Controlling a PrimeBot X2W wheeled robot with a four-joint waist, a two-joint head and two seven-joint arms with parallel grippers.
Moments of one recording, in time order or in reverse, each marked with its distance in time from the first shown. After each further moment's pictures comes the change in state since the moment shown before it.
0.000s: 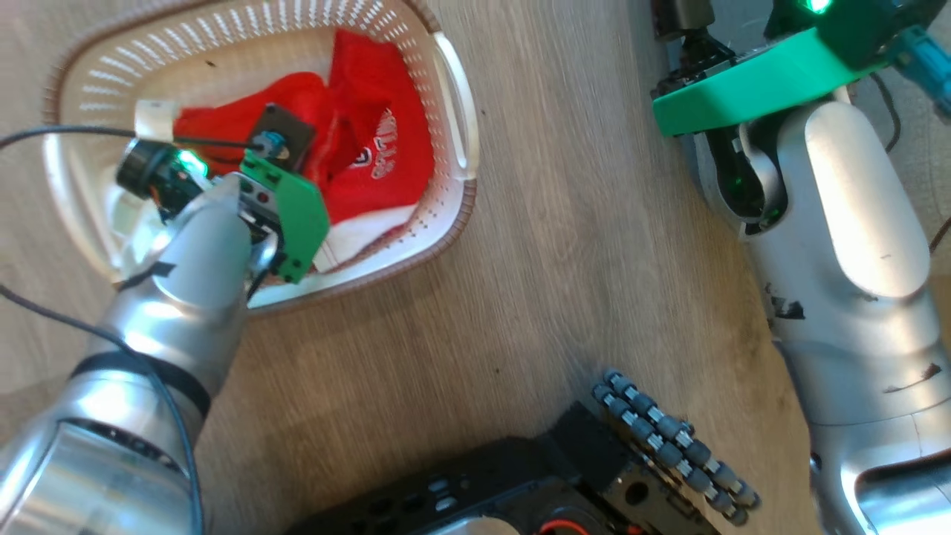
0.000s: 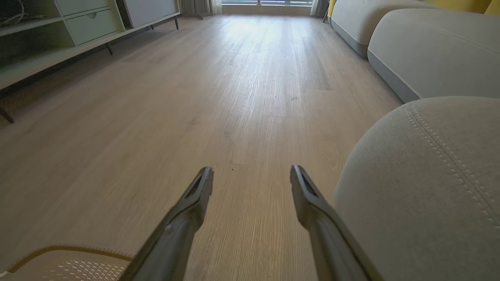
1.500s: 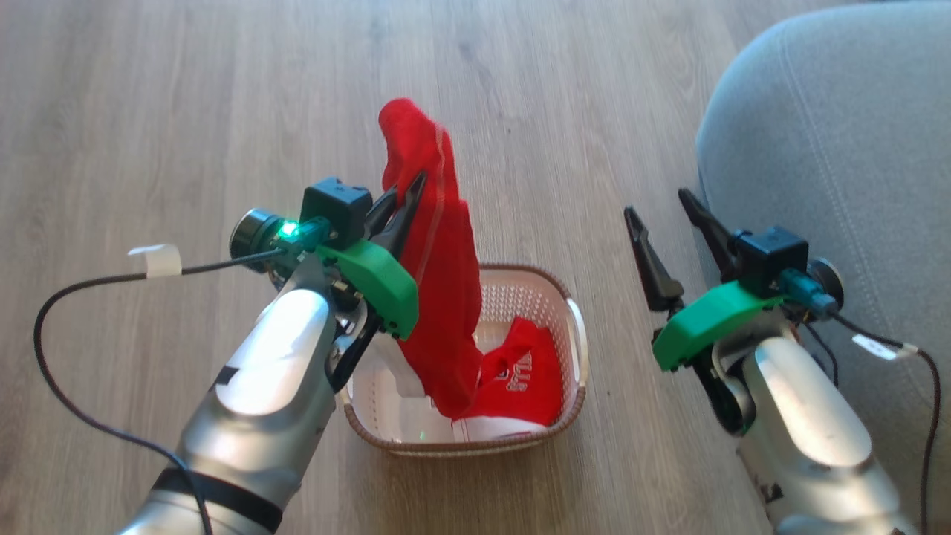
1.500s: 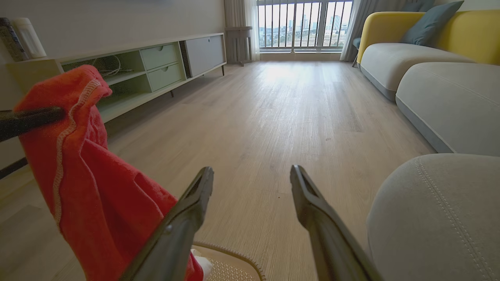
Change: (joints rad) left arm 0.383 -0.061 0.195 -0.561 -0.124 0.010 -0.076; right arm 0.398 -0.035 -0.003 0.213 -0.045 0.000 0.000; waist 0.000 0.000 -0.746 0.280
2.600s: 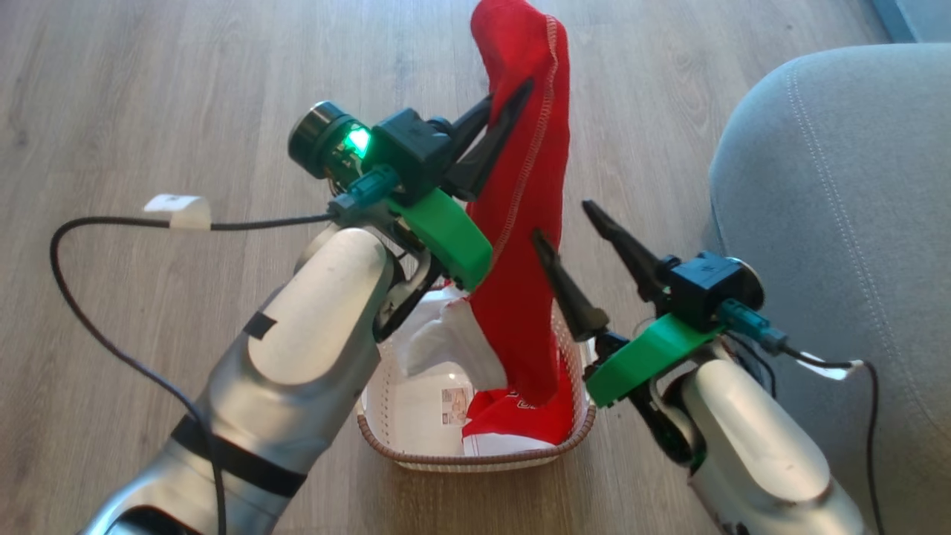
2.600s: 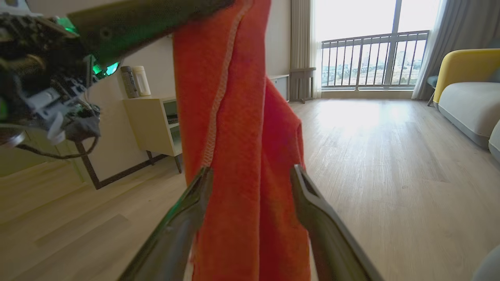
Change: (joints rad) left arm -0.113 -0.006 -0.130 -0.271 0.000 0.002 -0.003; right arm 0.064 -0.002 0.222 -0.213 0.111 0.000 0.000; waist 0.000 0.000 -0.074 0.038
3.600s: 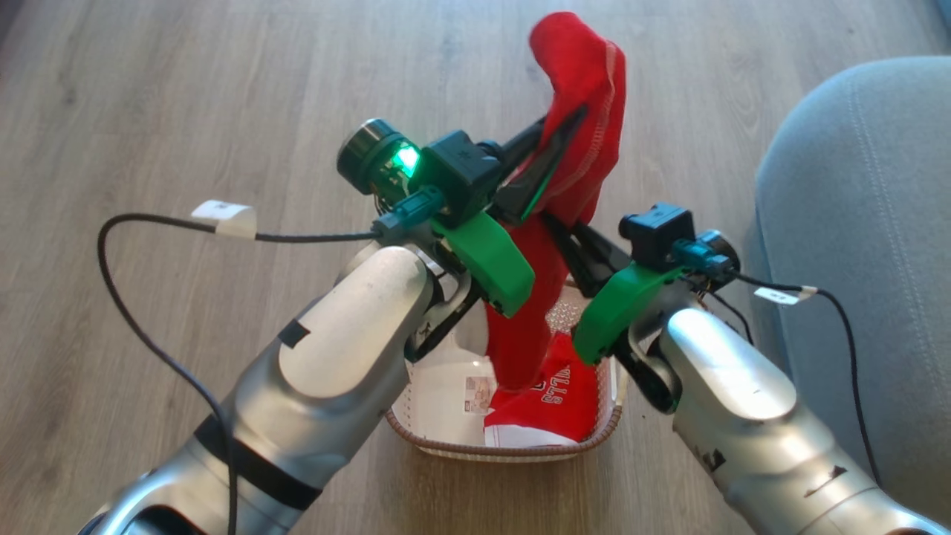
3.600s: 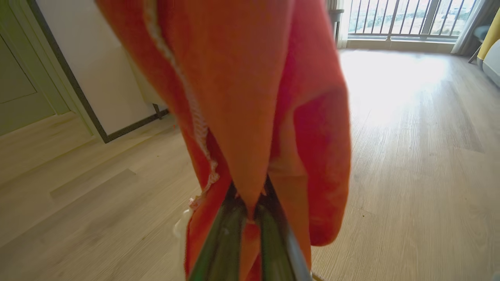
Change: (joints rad) left arm -0.015 0.001 -0.145 -0.043 -0.107 0.057 0.000; right arm -0.244 0.030 0.128 0.410 0.100 0.000 0.000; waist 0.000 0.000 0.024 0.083
